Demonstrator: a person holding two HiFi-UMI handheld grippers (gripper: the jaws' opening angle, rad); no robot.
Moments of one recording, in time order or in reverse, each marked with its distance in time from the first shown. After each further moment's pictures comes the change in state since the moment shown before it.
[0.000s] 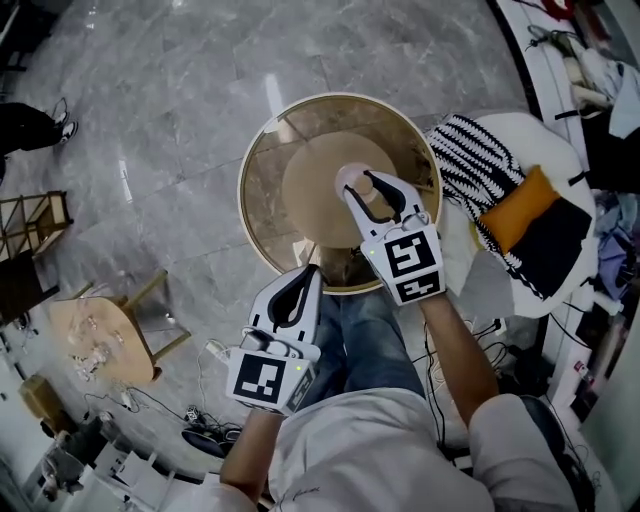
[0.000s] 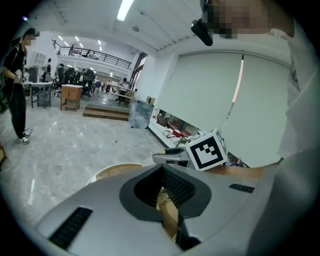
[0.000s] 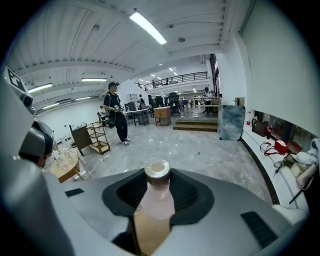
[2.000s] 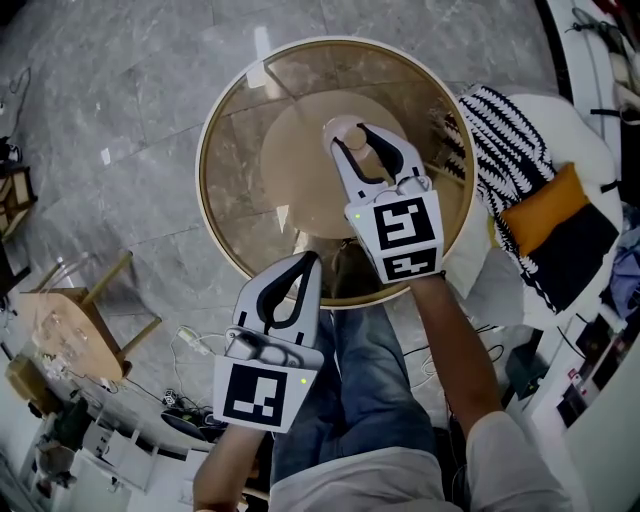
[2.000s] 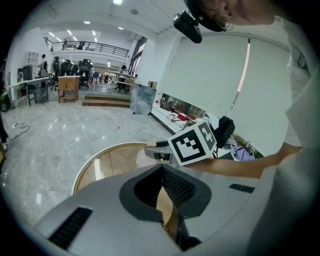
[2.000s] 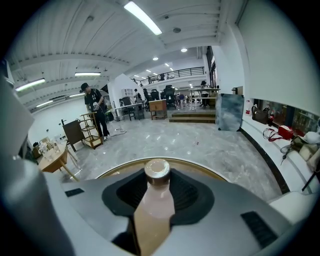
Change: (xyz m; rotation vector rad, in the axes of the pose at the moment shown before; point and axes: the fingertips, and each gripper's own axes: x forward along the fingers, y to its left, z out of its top) left arm 0.114 0.068 -0.108 0.027 0.145 0.033; right arm 0.147 -0.039 -0.113 0.032 0.037 -0.036
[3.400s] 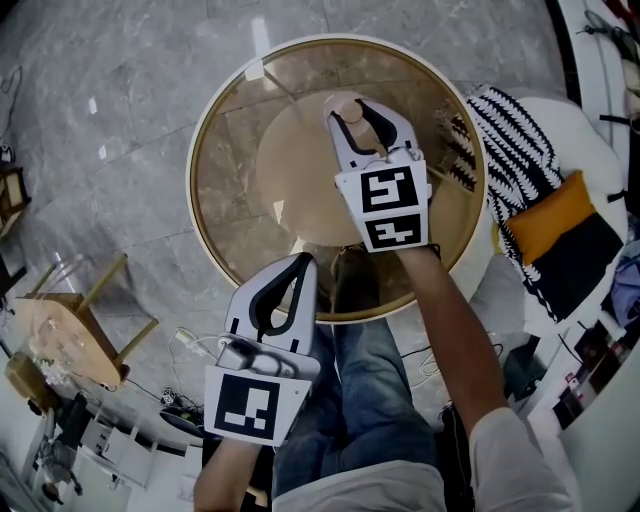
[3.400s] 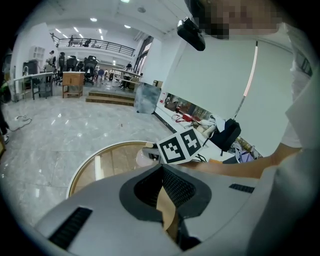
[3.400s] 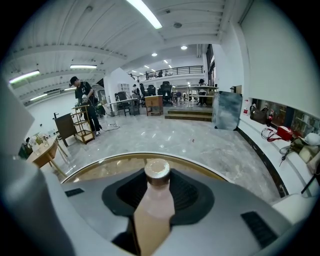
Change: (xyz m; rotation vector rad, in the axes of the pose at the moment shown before) left arm 0.033 0.029 0.003 -0.054 -0.002 0.018; right arm 0.076 -0.035 -0.015 -0.015 0.031 -0.060
